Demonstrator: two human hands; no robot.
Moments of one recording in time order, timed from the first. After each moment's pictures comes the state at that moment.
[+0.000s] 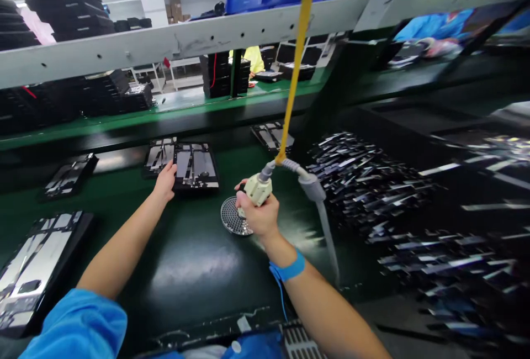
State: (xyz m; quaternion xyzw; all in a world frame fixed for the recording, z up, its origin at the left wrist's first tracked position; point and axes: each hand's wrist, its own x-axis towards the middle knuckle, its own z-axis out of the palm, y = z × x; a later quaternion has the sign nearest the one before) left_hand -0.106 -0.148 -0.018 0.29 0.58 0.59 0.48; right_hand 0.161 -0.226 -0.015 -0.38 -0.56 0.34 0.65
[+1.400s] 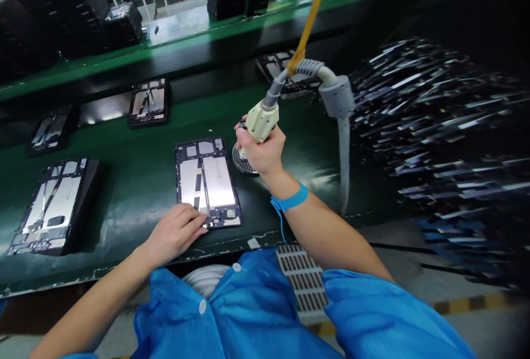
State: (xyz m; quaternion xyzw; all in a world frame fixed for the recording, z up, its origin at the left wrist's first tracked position) left_hand -0.100 -0.417 -0.032 0.90 0.37 0.24 0.05; right_hand 0.124 -0.225 -0.028 -0.33 -0.58 0.33 0.67
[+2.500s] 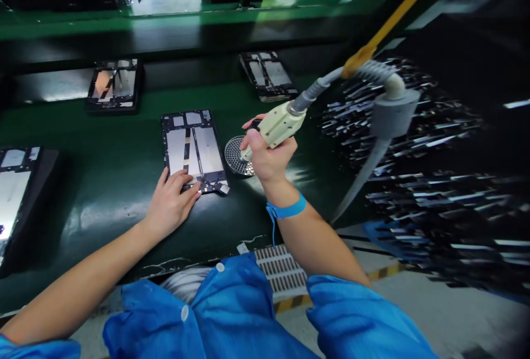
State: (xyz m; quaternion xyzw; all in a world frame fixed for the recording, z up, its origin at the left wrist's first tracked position) left_hand -0.086 -0.357 -0.061 0.83 0.50 0.26 0.02; right_hand 0.138 -0.236 -0.024 -0.39 -0.57 0.30 0.66
